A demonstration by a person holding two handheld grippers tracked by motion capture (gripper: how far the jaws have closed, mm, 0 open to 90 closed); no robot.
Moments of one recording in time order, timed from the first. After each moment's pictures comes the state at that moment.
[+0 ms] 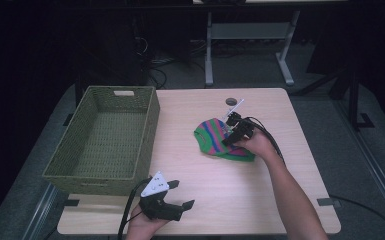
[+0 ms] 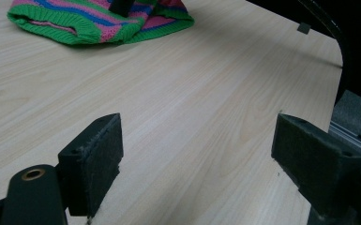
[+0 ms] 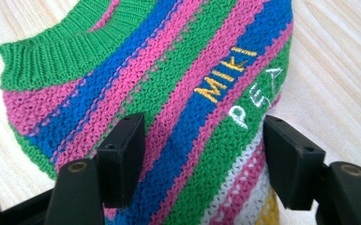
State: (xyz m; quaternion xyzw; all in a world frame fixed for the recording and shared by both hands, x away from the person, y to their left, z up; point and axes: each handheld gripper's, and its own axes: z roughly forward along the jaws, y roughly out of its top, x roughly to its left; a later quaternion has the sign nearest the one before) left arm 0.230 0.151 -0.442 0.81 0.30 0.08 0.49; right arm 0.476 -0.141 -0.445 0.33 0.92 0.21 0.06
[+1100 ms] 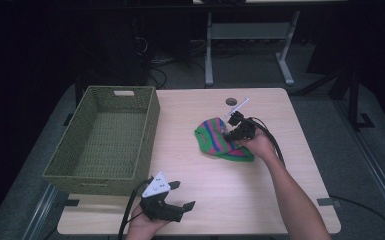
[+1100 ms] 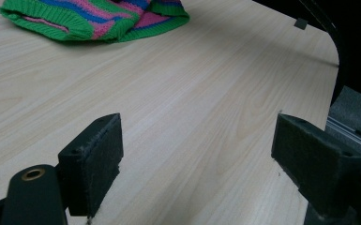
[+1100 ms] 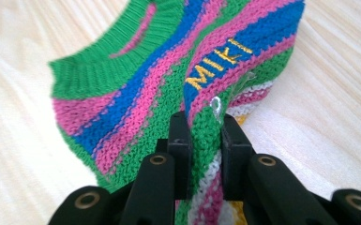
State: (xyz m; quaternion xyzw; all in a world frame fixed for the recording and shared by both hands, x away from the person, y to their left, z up) left arm 0.229 0.150 -0.443 0.82 0.30 0.07 0.49; right arm 0.464 -0.145 -0.432 0.34 0.90 0.26 0.05
